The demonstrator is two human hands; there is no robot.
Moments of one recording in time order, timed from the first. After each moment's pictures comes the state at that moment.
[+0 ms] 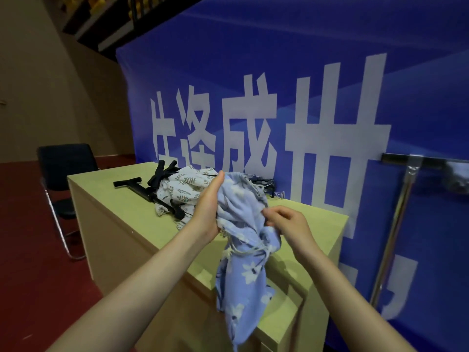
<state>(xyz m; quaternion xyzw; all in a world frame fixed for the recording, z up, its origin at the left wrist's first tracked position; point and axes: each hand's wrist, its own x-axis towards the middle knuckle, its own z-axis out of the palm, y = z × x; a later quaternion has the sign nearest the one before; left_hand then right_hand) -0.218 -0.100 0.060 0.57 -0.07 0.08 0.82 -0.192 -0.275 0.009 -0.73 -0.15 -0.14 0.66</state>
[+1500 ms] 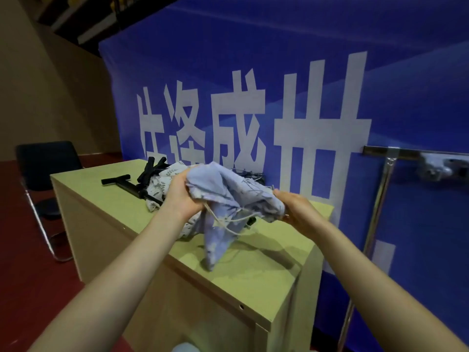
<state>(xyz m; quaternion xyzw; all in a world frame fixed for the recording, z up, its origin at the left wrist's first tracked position) -0.223 -0.068 0.084 0.40 -0.03 -0.02 0.92 -0.179 -0.309 0.027 -0.70 -0.11 0.00 0.70</state>
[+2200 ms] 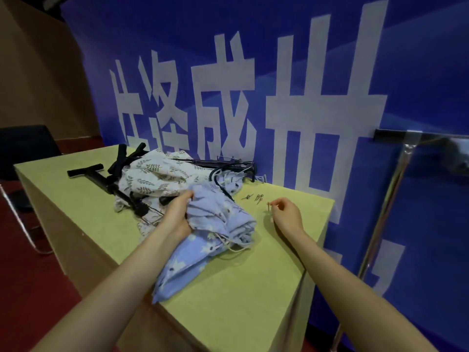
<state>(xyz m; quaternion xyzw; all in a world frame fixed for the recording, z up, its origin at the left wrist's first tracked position) -0.106 -0.092 -0.002 0.57 0.12 0.02 0.82 -0.036 -0.333 -0.066 -0.84 0.03 -0.17 0.51</state>
